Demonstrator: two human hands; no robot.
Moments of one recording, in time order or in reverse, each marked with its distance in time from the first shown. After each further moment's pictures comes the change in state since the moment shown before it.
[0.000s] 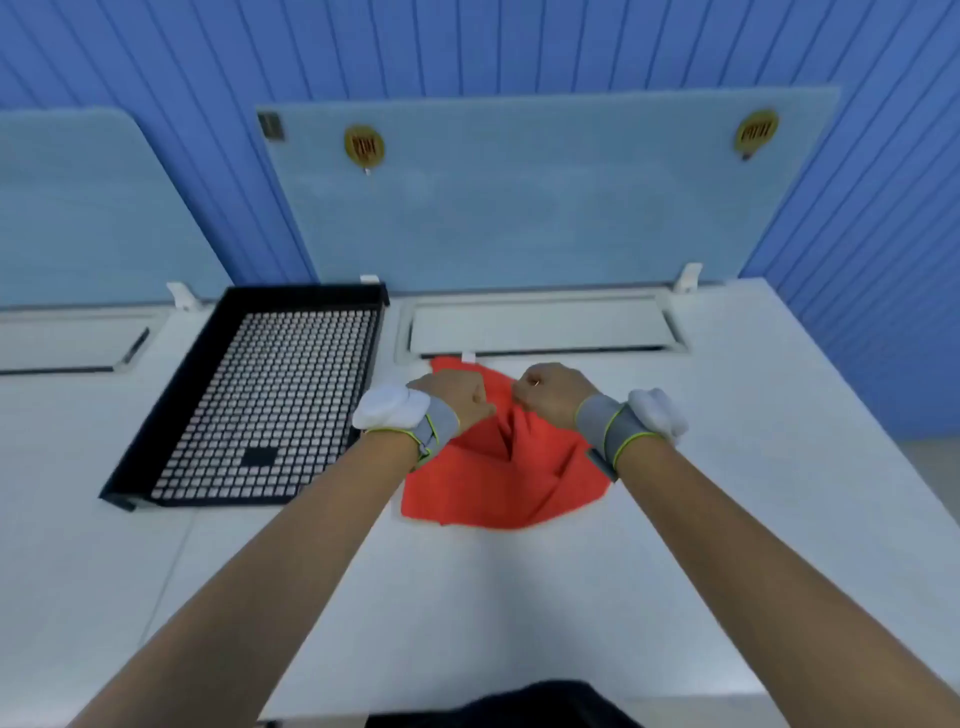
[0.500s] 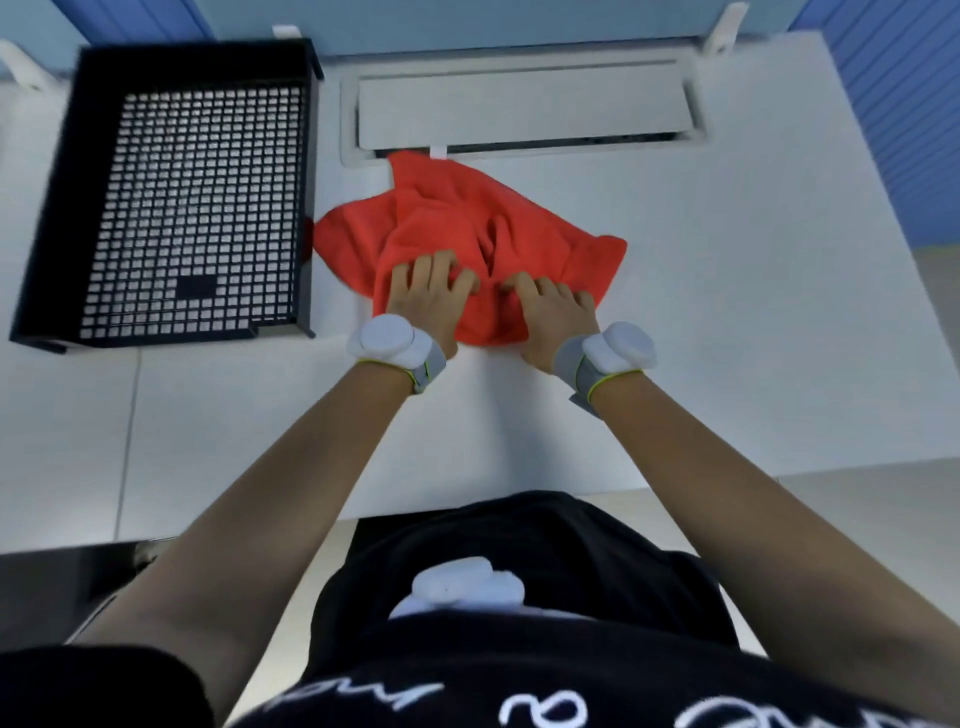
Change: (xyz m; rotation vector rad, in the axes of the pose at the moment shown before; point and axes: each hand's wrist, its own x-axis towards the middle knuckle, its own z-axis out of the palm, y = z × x) left_hand -0.022 -0.025 0.120 0.339 0.254 0.193; right_hand -0.041 0.070 0.088 -0.443 -0.026 -0.015
